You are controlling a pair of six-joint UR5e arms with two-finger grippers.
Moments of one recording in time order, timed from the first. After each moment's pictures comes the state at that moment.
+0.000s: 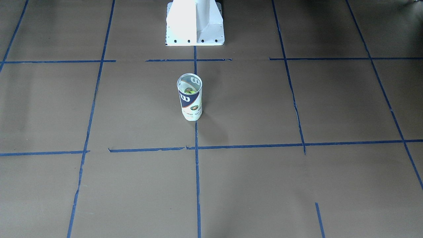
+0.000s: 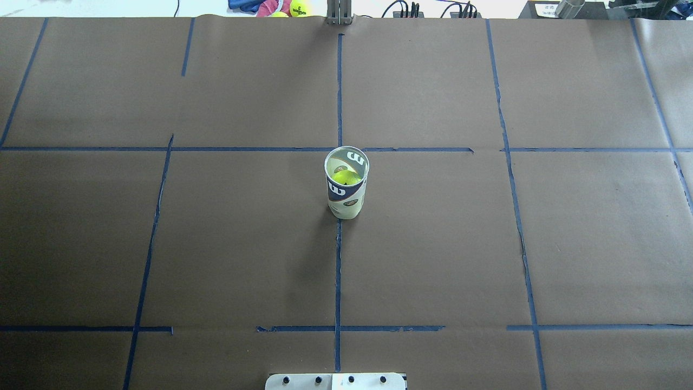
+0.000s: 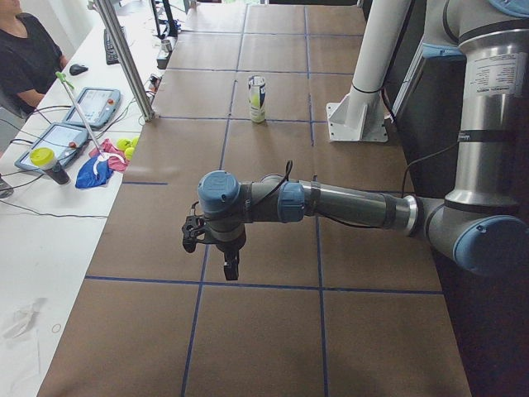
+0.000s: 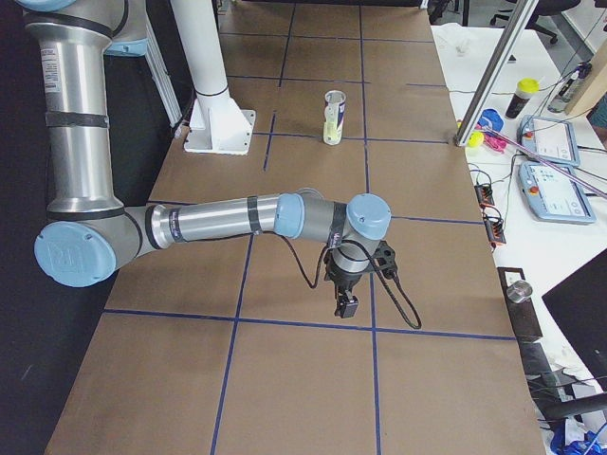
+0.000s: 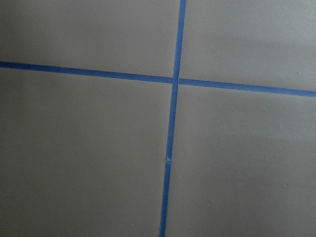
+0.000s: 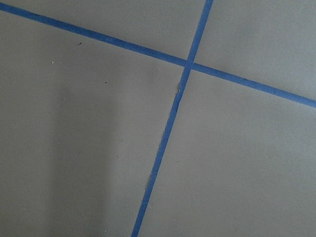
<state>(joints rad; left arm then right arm) -1.59 -1.54 -1.76 -1.40 -2.32 0.01 1.54 -1.55 1.73 -1.88 2.26 -0.35</state>
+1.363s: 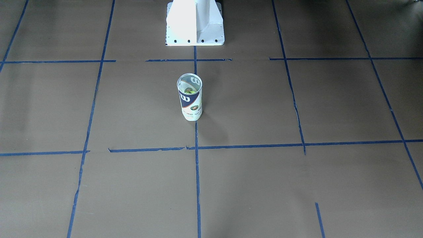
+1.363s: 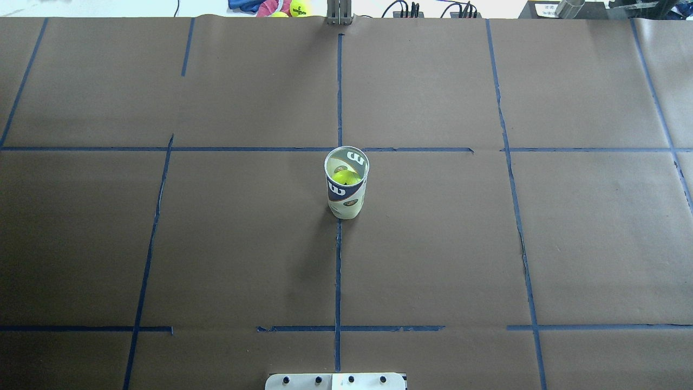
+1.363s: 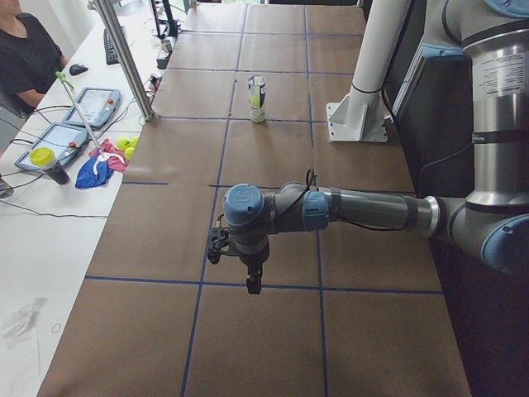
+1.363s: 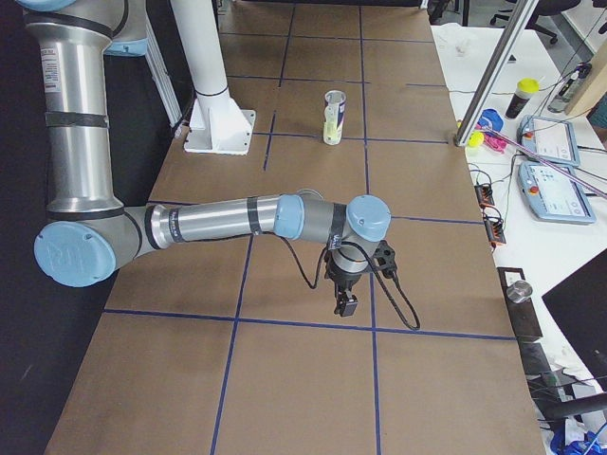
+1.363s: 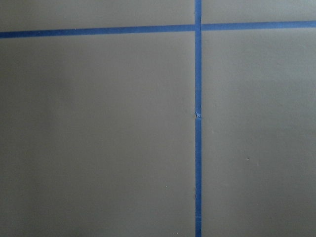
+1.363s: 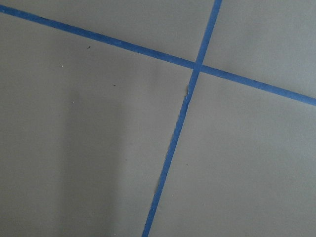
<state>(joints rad) -1.58 -1.41 -1.81 -1.39 -2.31 0.09 1.54 -1.55 1.72 -1.87 2.30 -0.34</state>
